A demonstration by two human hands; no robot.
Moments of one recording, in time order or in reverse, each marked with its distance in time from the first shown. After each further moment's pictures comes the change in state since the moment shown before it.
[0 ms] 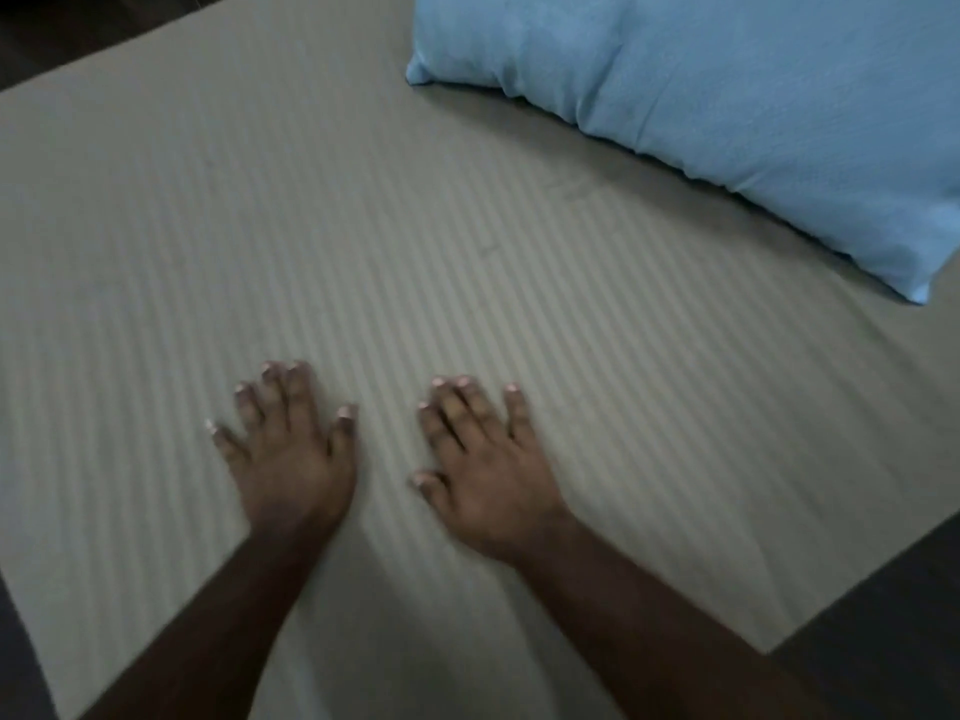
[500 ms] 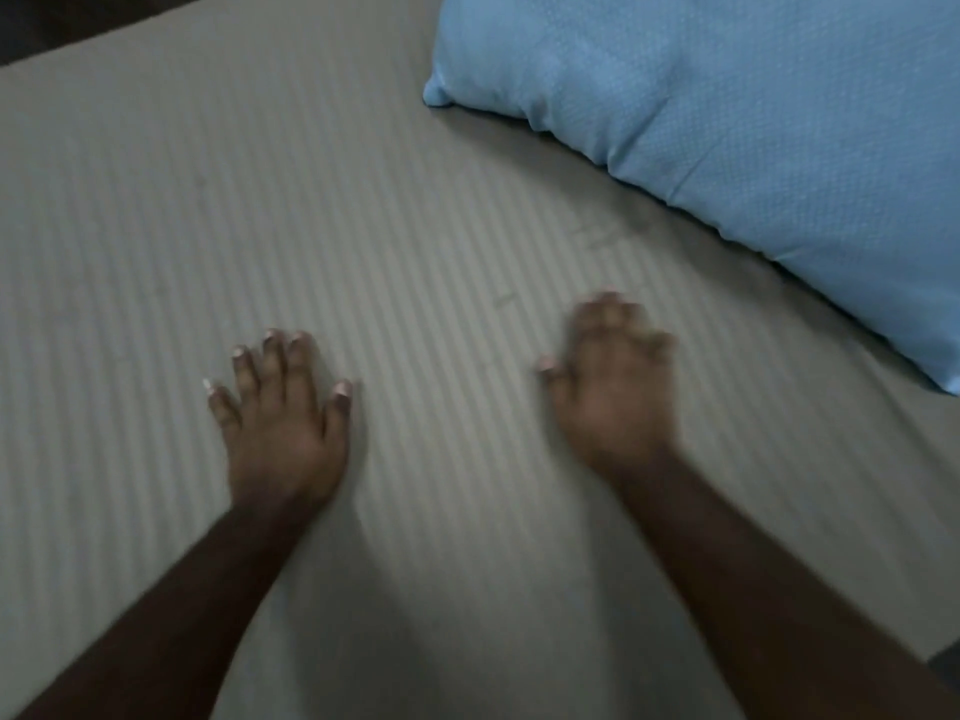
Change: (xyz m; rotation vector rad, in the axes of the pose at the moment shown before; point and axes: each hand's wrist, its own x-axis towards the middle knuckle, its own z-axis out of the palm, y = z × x) left_hand 0.075 0.015 -0.016 -0.036 0.004 0.030; right_hand 0.078 0.133 -0.028 -0.153 0.133 0.336
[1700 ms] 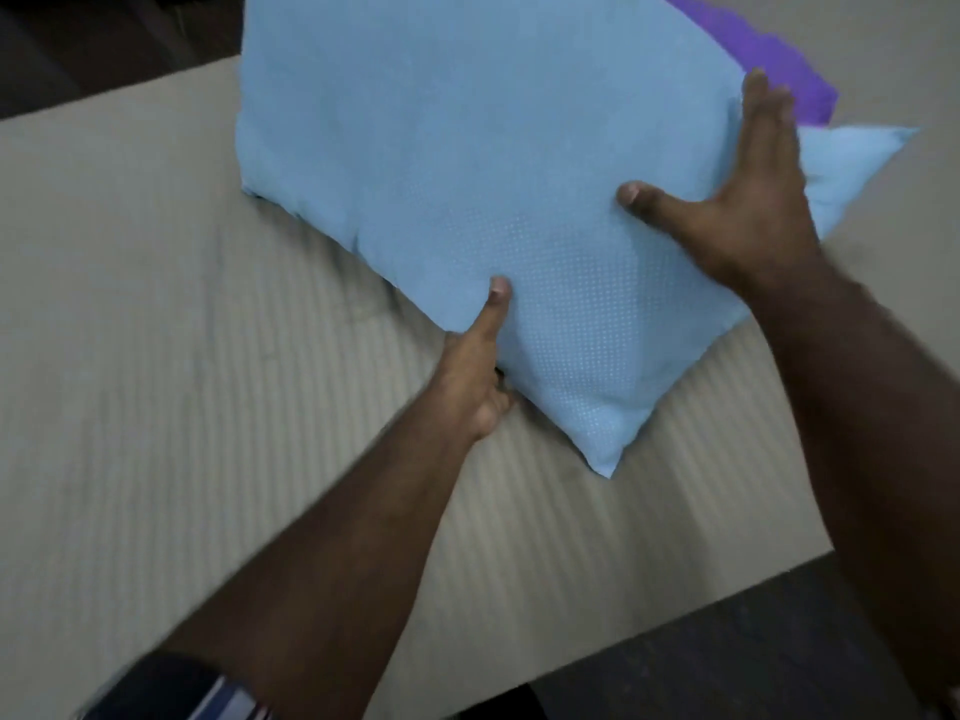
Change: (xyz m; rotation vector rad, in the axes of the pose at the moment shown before) left_hand -0.006 0.496 -0.073 -1.882 -0.518 -0.514; right_hand 0.178 0.364 -0.242 0.463 0.027 0.149
